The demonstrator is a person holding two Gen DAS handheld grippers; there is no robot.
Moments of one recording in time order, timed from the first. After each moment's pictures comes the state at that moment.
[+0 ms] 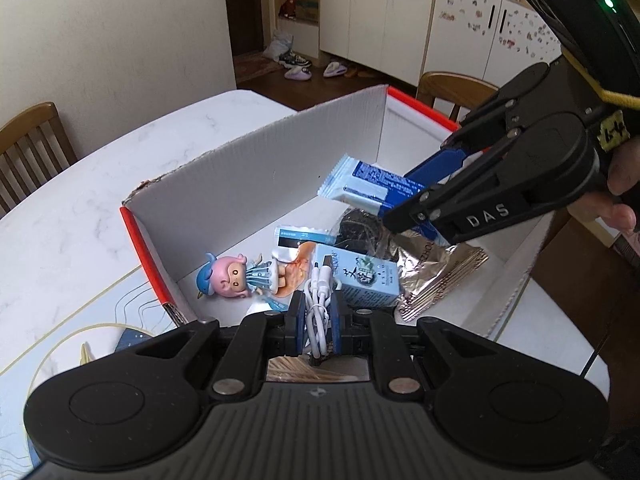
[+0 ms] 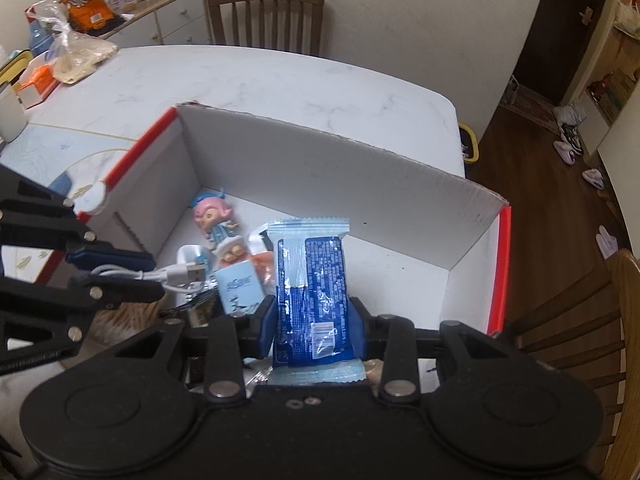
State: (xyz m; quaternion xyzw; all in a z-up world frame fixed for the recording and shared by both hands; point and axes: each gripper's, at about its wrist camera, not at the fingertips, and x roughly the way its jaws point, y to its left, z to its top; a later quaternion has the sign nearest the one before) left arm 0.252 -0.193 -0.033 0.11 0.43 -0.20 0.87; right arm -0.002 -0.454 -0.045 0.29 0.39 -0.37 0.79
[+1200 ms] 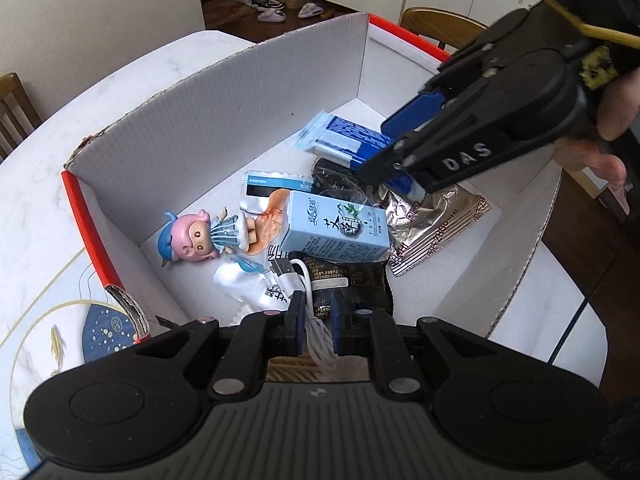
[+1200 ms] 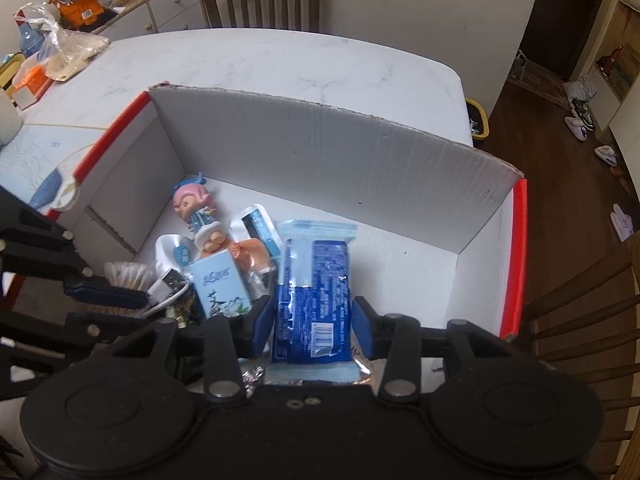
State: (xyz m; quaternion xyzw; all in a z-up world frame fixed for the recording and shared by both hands) left arm 0.271 -0.202 -0.060 0.12 0.51 -0.23 0.82; right arm -0.009 -0.469 -0.066 0.32 0.39 -0.35 0.79
